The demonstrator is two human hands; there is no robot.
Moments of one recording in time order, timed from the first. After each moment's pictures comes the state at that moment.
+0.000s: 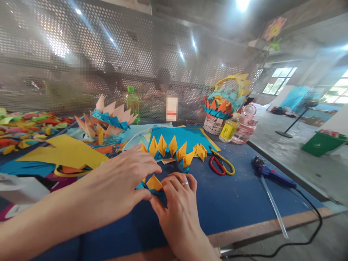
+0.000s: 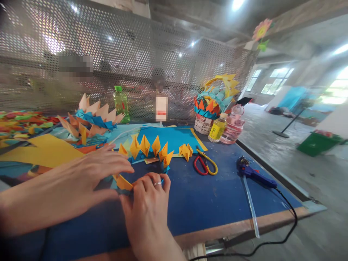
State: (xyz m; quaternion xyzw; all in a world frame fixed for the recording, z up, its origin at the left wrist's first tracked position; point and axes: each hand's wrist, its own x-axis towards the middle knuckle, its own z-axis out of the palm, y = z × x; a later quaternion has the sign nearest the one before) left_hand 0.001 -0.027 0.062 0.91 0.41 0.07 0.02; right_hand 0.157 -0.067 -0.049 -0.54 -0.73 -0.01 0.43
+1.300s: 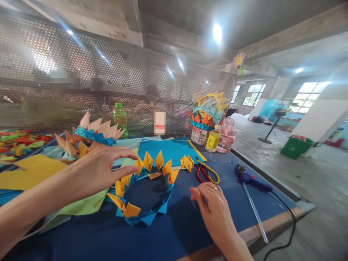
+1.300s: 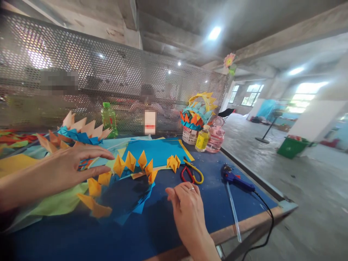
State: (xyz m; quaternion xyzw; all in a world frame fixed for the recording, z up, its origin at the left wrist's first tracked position) left_hand -0.006 0.012 0.080 0.85 0.49 0.20 0.02; right_hand 0.277 -0.070 -0.041 -0.61 -0.70 -0.05 0.36
